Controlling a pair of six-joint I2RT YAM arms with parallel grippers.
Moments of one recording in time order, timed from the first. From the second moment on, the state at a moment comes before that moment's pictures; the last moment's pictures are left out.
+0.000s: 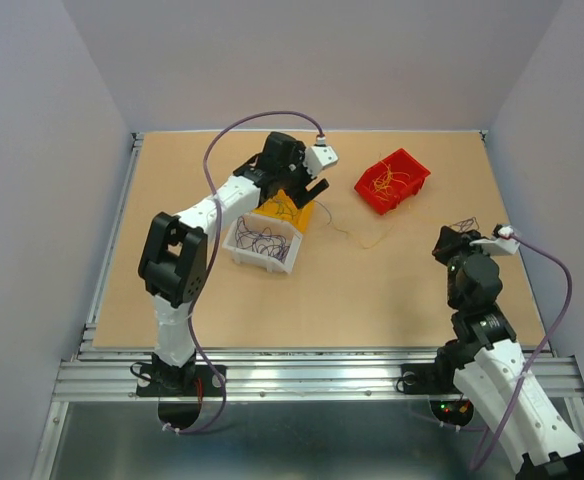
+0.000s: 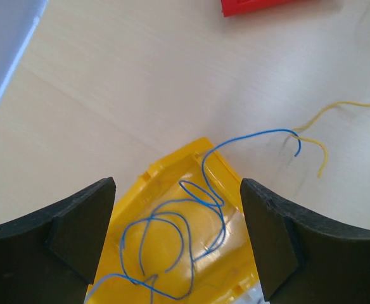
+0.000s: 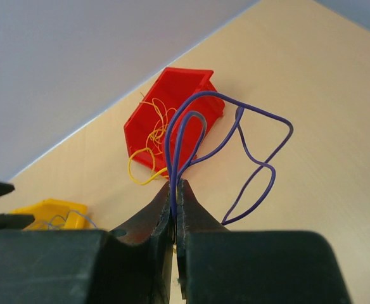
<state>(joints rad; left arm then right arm) -0.54 1.91 1.53 -0.24 0.26 0.50 0.24 0.47 0.36 0.07 0.51 0.57</state>
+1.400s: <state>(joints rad) -0.57 1.98 1.49 -0.29 0.18 0.75 0.24 0.49 0.36 0.12 0.49 0.55</state>
